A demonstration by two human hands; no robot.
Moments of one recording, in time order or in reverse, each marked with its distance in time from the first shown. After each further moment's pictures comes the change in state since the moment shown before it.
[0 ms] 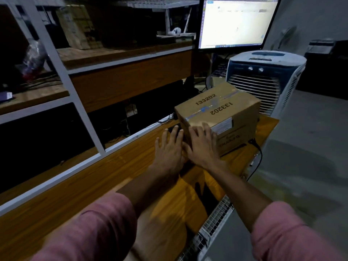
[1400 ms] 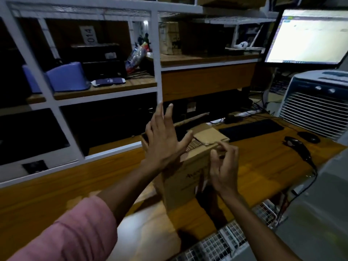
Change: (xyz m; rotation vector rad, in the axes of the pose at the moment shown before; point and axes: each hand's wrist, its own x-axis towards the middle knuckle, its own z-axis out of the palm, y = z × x) left_hand -0.192 -0.097 -0.106 -0.094 0.697 -0.241; right_hand -0.135 -0.160 -0.026 0.885 0.434 -0.128
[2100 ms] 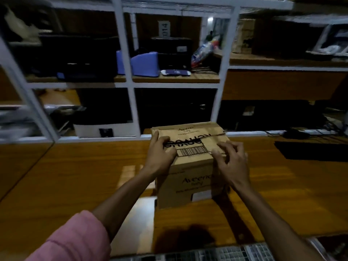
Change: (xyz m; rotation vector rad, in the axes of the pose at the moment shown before) left_hand -0.115 -0.103 -0.094 -0.323 -0.098 -0.680; right_hand -0.006 -0.039 0.090 -0.178 -0.485 -0.022
